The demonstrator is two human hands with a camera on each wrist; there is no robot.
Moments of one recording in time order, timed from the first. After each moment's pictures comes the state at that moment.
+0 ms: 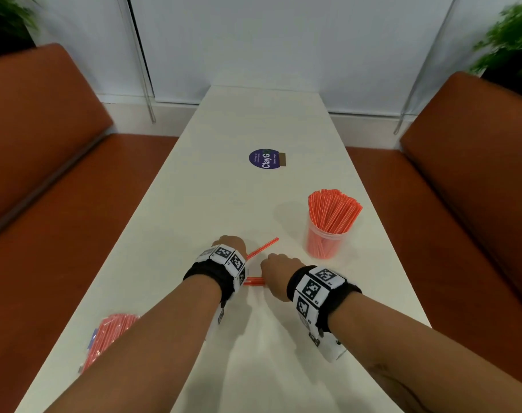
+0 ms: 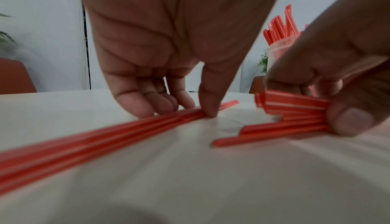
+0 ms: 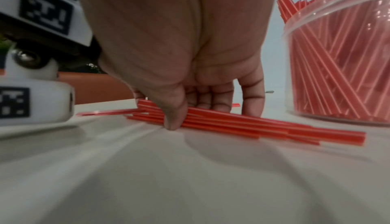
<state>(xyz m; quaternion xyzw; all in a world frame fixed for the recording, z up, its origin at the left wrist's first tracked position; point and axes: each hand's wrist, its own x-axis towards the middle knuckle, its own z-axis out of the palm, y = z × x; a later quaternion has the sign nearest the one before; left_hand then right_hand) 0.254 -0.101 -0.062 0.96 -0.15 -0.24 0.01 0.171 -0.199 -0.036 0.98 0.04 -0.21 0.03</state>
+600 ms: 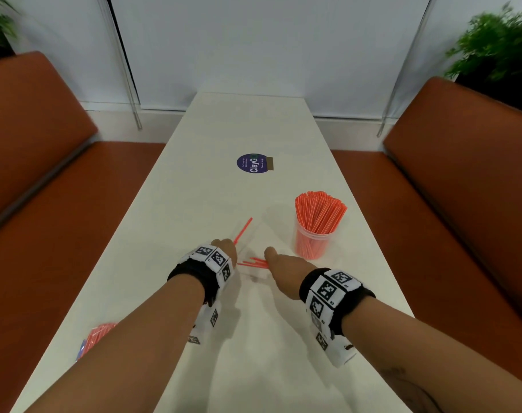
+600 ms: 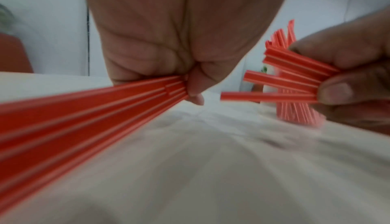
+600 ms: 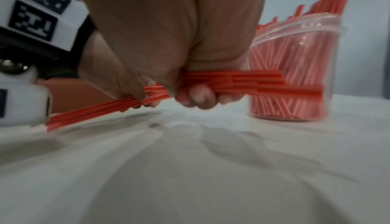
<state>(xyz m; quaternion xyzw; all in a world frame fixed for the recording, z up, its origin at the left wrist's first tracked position) 0.246 -0.096 -0.051 0.96 -0.19 -0.19 -0.02 0.153 -0.229 -0.021 0.98 0.02 -0.19 -0.09</state>
